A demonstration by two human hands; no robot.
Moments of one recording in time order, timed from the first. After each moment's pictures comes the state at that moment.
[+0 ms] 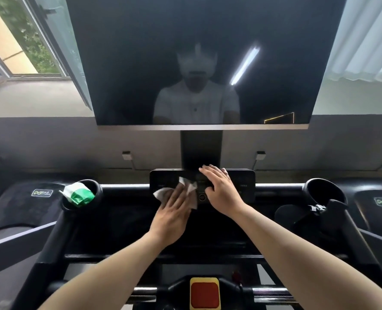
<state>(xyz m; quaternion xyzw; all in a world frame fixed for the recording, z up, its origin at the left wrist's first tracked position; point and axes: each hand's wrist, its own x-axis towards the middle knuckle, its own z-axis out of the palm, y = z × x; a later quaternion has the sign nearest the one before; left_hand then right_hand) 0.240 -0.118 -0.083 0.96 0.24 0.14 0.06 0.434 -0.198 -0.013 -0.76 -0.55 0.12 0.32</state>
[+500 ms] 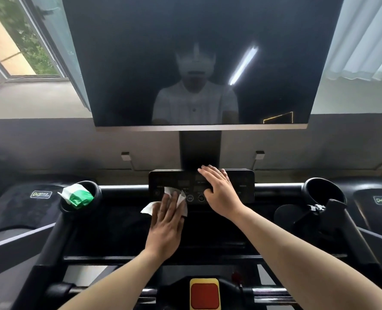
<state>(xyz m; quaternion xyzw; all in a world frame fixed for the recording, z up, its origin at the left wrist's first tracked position) 0.215 -0.143 -0.100 0.94 0.33 0.11 0.07 0.431 -0.202 -0.014 -0.75 -0.56 0.13 0.33</state>
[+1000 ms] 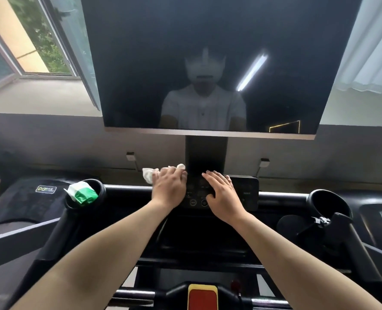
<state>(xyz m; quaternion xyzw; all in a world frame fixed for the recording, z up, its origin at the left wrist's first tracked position) 0.291 -0.072 0.000 0.88 0.45 0.11 0.10 0.433 -0.199 -0.012 -0.76 -0.56 0.13 0.30</state>
